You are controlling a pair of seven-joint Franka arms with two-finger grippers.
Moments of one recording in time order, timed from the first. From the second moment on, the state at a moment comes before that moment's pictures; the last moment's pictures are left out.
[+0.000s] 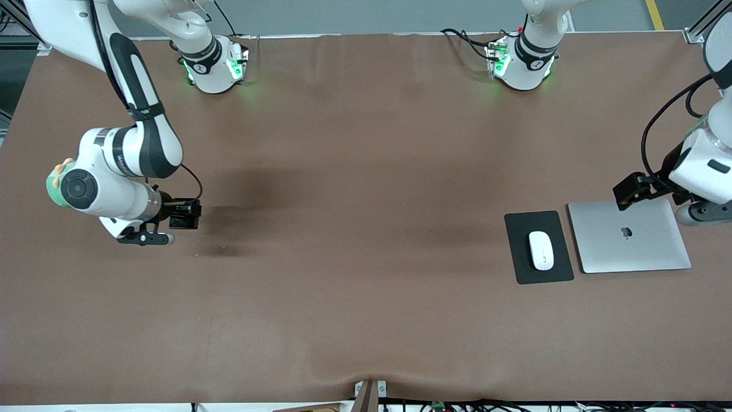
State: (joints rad) left arm 0.36 0.21 -0.57 -1.39 0.25 1.63 -0.24; right arm 0.19 0.31 -0.19 -2.06 0.08 2.17 -0.01
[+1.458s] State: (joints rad) left arm 0.01 -0.03 -0.08 -1.58 0.08 1.56 -0.06; right arm 0.00 0.35 -0.19 -2.35 0.06 2.56 -0.23
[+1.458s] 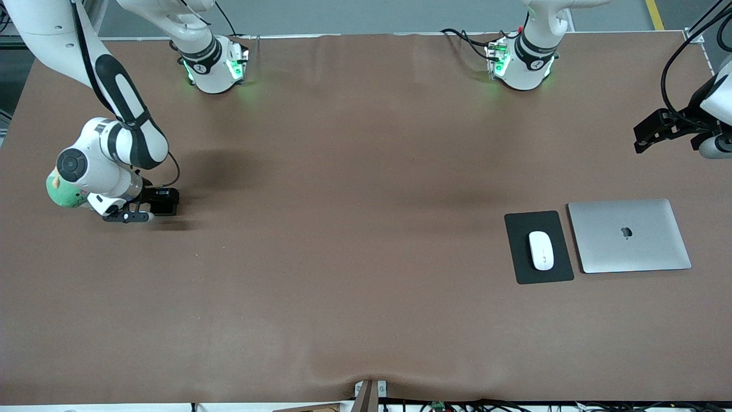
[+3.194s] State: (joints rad) left arm 0.01 -0.03 -0.09 -1.60 0.03 1.54 -0.06; right arm 0.01 0.39 -0.16 -1.39 0.06 1.73 -0.23
